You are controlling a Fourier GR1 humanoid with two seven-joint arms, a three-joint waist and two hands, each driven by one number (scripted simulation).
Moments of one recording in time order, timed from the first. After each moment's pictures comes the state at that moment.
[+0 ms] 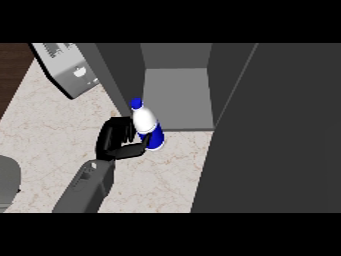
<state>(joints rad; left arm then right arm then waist) -0.45 0.01 -0.02 -0.67 0.14 -0.05 -0.80 0.06 -0.23 0.64 -2.46 0.15 -0.35 0.40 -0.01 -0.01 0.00</state>
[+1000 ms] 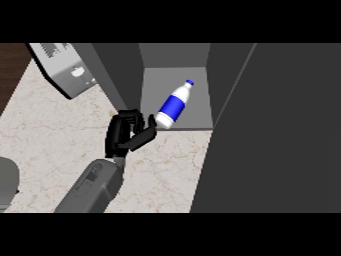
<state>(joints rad) -0.41 0.04 -0.29 -0.93 0.36 0.36 -0.44 0.12 -0.29 0.64 -2.45 0.13 -0.37 0.30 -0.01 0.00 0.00</state>
